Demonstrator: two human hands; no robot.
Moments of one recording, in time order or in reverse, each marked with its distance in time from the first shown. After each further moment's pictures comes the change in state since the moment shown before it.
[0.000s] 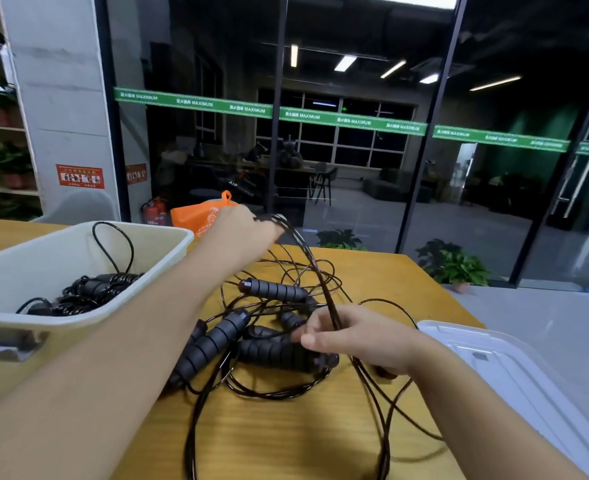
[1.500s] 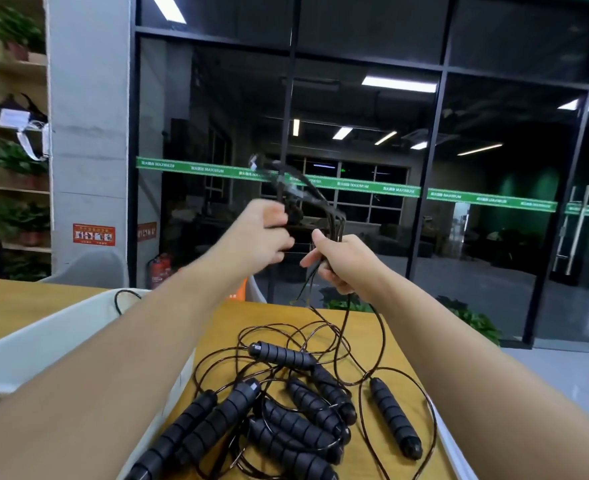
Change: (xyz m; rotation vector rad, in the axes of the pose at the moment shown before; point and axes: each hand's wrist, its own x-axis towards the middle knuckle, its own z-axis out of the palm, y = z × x) left_hand 0.019 0.040 -0.057 -0.629 -0.062 0.202; right_hand 0.072 -0.101 -0.077 0.151 0.531 0.014
